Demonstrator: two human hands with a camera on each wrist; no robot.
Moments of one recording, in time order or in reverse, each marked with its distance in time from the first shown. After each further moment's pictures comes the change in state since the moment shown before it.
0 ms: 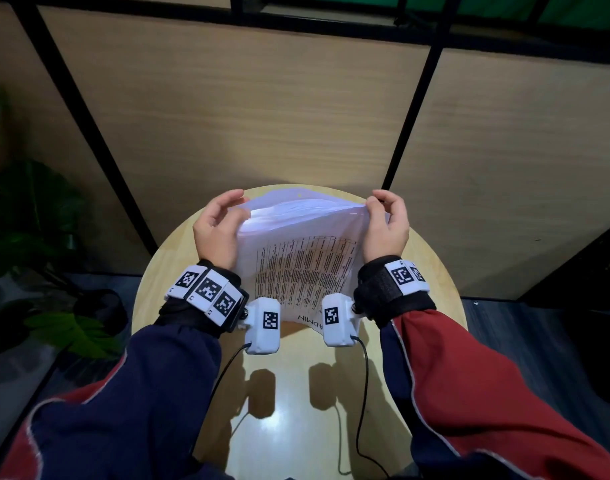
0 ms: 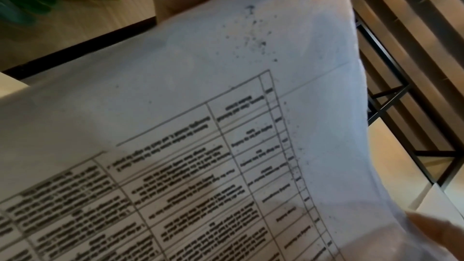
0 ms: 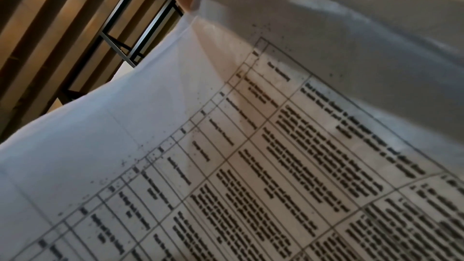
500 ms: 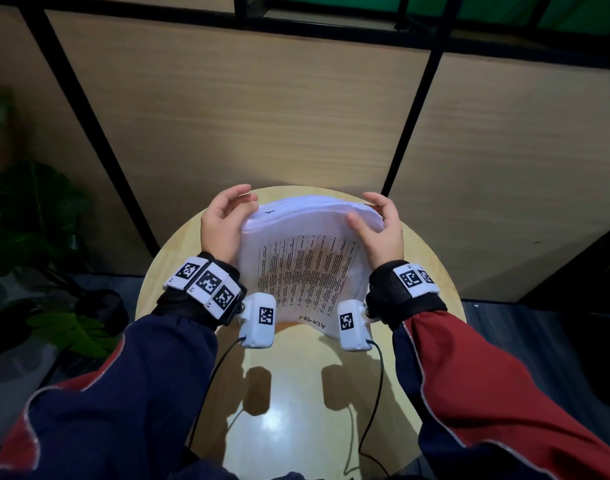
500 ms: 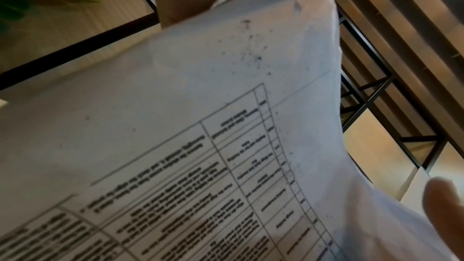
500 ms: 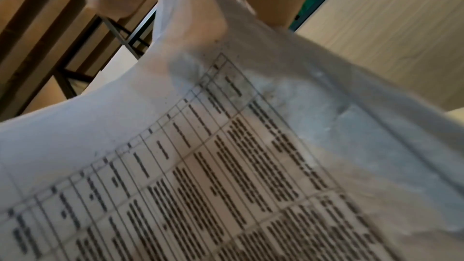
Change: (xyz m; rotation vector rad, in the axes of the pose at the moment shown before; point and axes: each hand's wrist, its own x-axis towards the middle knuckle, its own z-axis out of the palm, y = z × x) left_hand 0.007 0.004 -0.001 0.063 -0.106 0.006; right_hand -0.003 0.006 -0.014 -0.058 -0.360 -0.027
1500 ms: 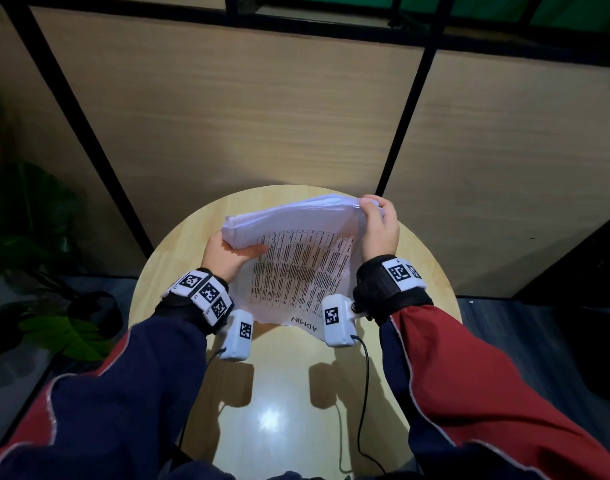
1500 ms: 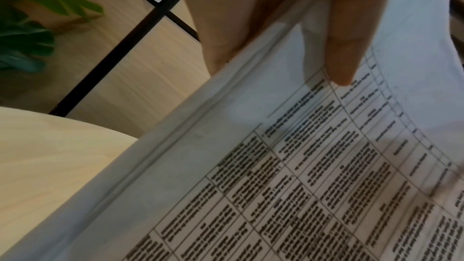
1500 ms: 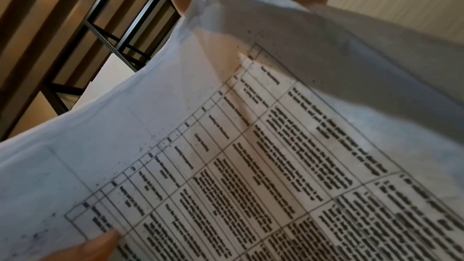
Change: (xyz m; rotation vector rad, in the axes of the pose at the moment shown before) left_hand 0.005 -0.043 -0.021 0.257 -0.227 -0.098; right_hand 0.013 -0.002 0.012 0.119 0.264 0.163
